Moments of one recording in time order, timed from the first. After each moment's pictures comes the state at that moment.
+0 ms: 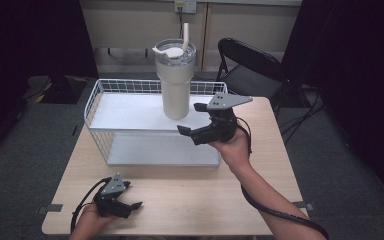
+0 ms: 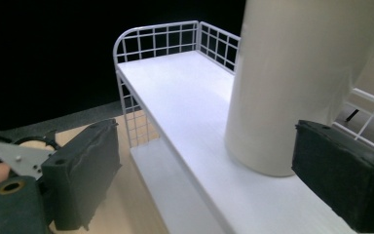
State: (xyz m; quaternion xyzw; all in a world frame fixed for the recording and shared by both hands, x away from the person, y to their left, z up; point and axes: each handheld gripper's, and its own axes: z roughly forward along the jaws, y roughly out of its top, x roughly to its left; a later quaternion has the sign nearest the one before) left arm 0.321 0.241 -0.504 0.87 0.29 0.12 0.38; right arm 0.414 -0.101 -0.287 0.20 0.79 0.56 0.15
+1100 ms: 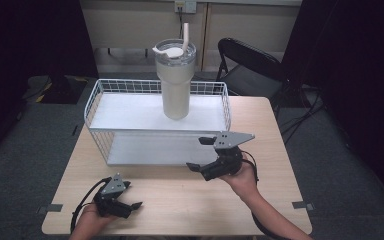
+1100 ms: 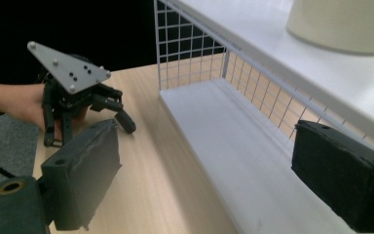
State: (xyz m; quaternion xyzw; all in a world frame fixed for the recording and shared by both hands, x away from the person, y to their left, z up) left arm 0.321 0.241 -0.504 0.87 0.29 0.12 0.38; right arm 0.379 -0.125 -0.367 0.16 0.82 0.54 0.12
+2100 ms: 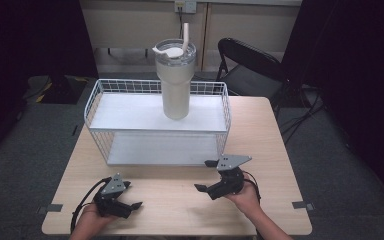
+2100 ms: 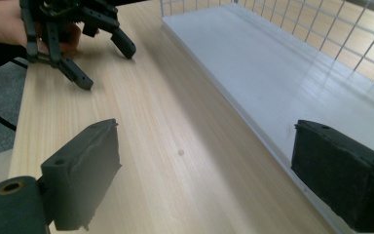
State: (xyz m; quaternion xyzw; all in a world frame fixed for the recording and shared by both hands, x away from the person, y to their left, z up) left arm 0.321 0.241 -0.504 0.87 0.29 0.12 0.38; right arm 0.371 -0.147 -0.453 0.18 0.84 0.50 0.08
